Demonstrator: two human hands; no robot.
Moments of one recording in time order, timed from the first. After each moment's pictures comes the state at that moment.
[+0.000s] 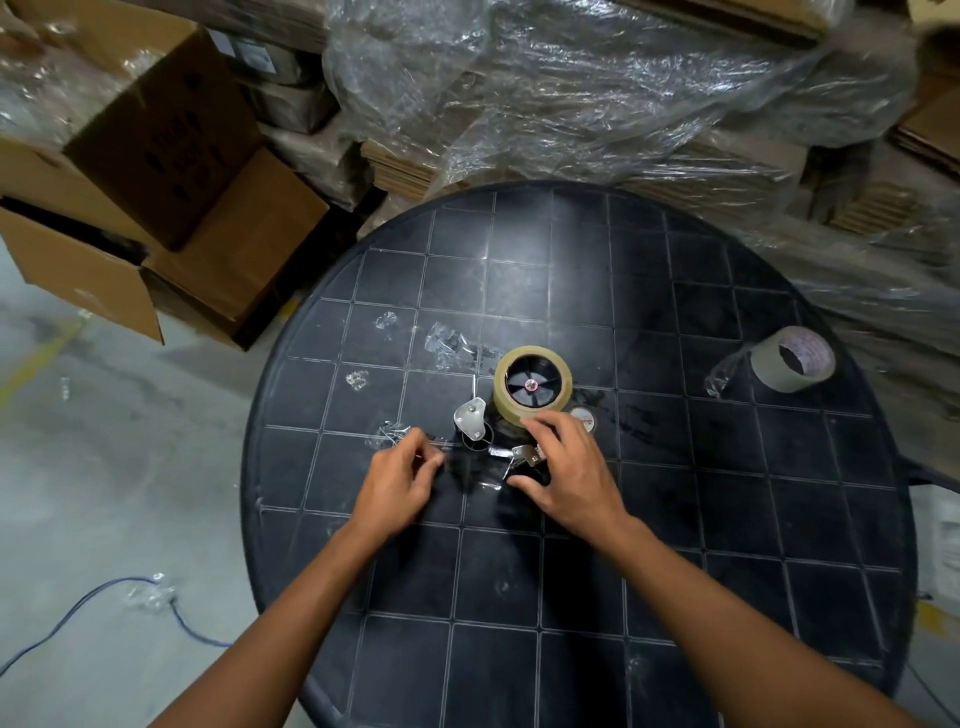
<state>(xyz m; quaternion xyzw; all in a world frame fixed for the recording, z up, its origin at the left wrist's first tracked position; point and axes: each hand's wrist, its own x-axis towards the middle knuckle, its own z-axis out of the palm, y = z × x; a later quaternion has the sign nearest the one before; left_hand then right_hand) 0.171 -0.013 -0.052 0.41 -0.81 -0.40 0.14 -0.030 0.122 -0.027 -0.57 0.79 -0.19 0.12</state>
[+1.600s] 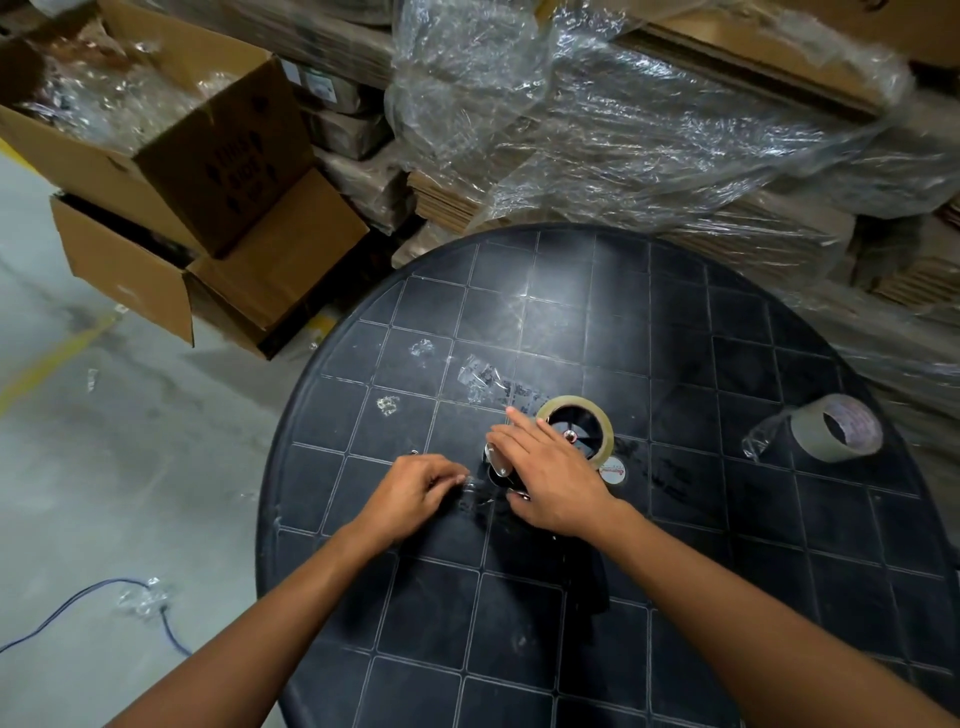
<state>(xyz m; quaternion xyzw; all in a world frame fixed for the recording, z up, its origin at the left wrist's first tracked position) 0.172 -0.056 -0.059 0.31 -0.86 -0.39 0.12 -0.029 0.044 -0.018 -0.72 0.67 -0.03 0.17</state>
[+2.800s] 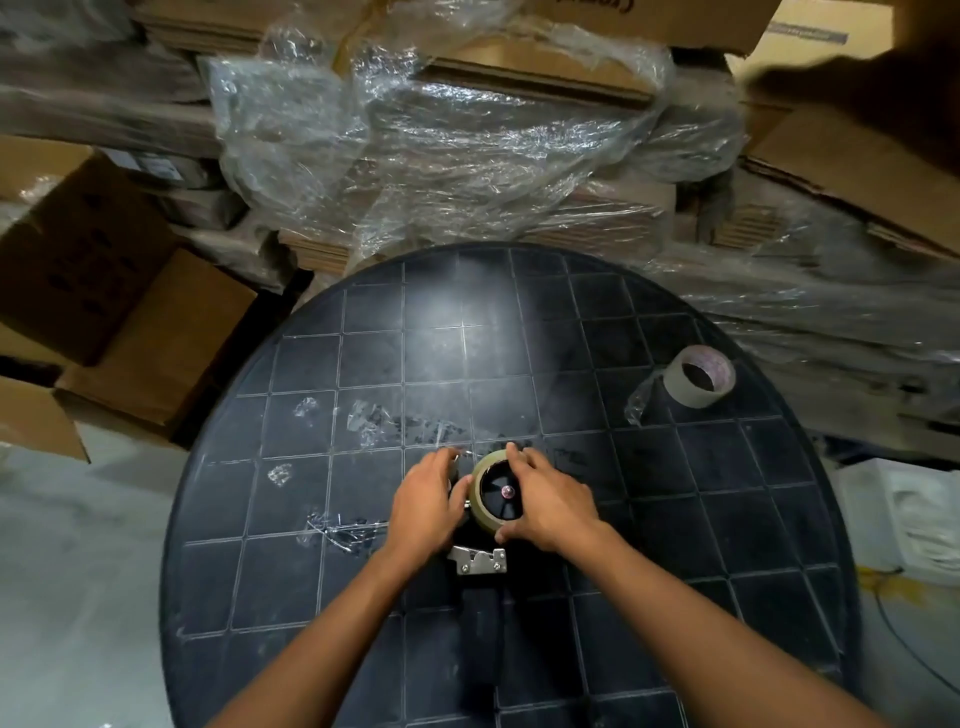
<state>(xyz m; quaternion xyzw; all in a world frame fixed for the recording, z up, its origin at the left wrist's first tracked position) 0.036 0.004 -0.041 0.37 -0.87 -0.32 0.06 -0.092 0.121 0.005 -0.41 0.85 0.01 0.32</state>
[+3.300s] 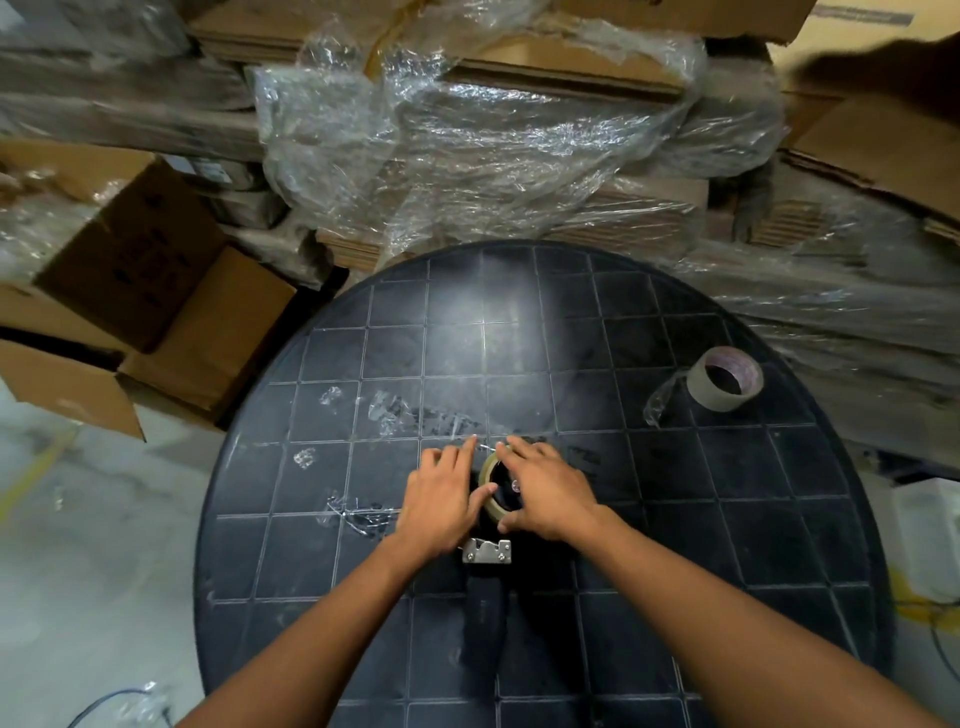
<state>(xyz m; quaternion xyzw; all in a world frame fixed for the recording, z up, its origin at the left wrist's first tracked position) 0.039 0.012 -0.038 0.33 -0.93 -0.16 -0.04 -0.097 0.113 0.008 -0.51 0.80 -0.02 0.30</state>
